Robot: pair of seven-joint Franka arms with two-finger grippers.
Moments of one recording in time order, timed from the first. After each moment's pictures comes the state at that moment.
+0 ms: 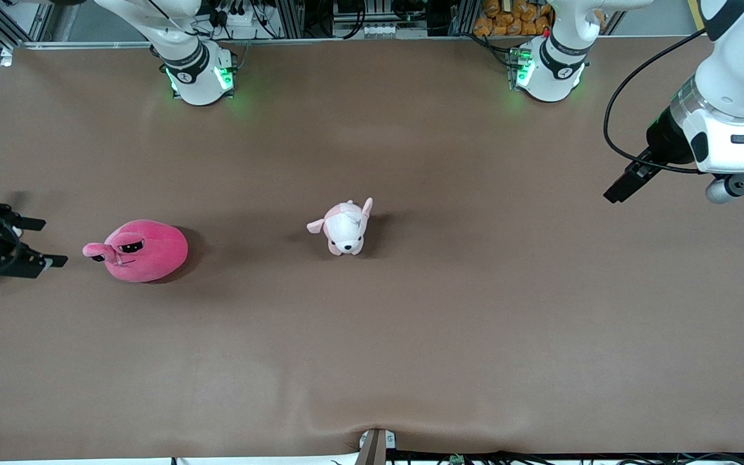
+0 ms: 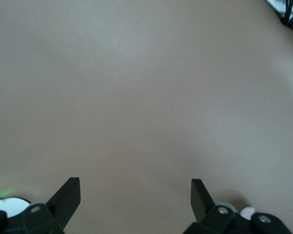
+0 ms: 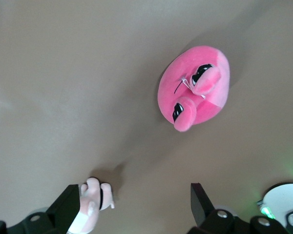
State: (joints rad) left arm -0.08 0.01 -0.14 -1.60 0.04 1.61 -0.88; right arm -0.11 0.46 -0.02 -1.04 0.28 1.29 0.69
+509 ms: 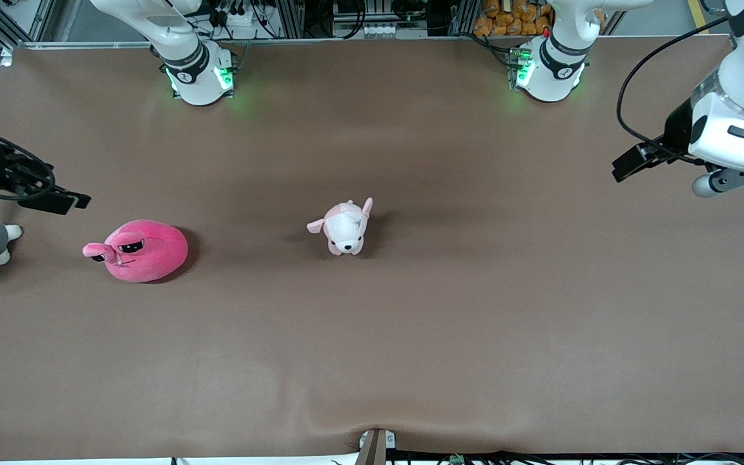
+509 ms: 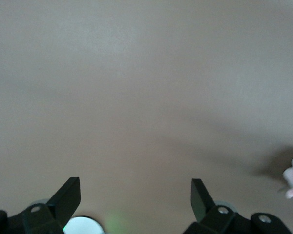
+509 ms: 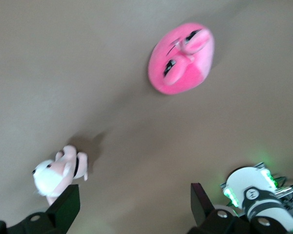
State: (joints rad) left arm -0.07 -0.01 -0.10 -1.60 0.04 1.53 -0.43; right arm 0.00 0.34 -0.02 -1.04 0.19 1.15 0.69
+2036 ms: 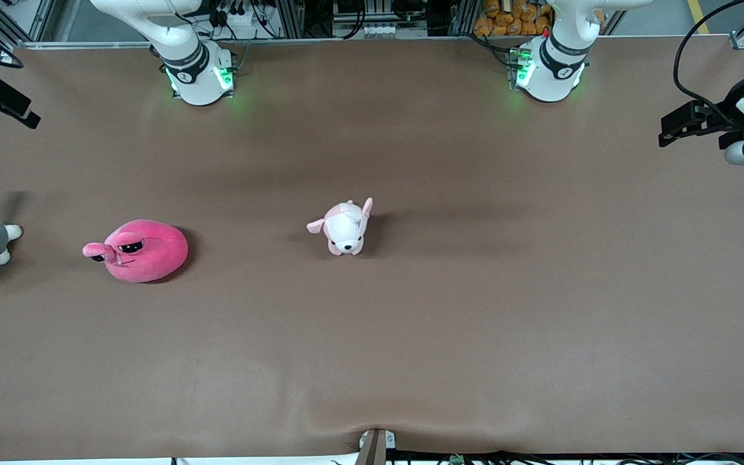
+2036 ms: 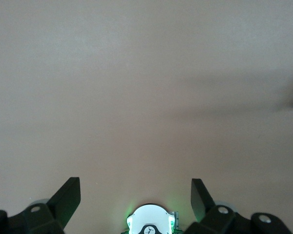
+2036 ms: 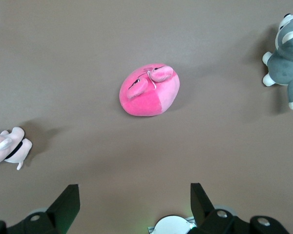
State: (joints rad) left arm -0.05 -0.03 -0.02 -1.54 0.04 1.41 0.00; right arm 0.01 -0.15 -0.05 -1.58 0.00 1.40 0.21
